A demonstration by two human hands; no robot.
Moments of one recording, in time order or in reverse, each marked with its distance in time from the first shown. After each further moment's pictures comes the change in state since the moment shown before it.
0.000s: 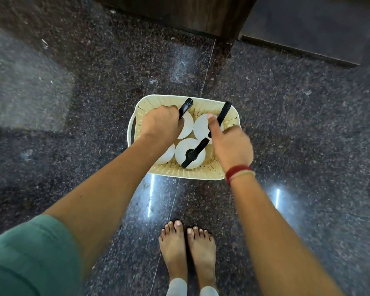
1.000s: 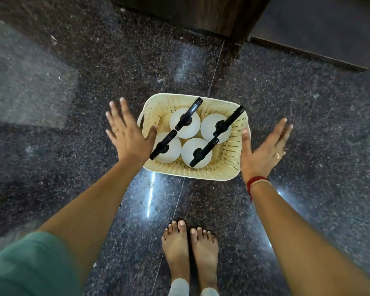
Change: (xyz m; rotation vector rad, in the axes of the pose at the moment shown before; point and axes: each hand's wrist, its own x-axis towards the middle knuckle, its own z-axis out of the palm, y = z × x) left_hand -0.040 -0.074 0.053 -0.507 0.223 -0.438; right_hand 0.024 0.067 0.020 0.224 0.354 -0.146
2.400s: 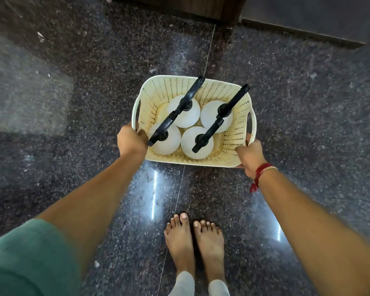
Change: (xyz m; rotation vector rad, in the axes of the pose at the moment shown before) left_hand -0.011 -0.008 0.024 -0.235 -0.060 -0.301; right_hand -0.007 0.038 0.014 0.414 -0.550 0.591
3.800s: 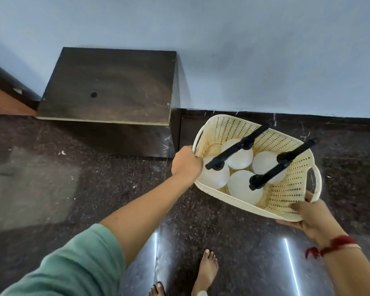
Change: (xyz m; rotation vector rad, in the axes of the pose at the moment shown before) left_hand -0.243 0.481 -0.101 0.099 -0.298 0.485; right_hand -0.221 -0.275 -0.379 0.424 0.137 0.043
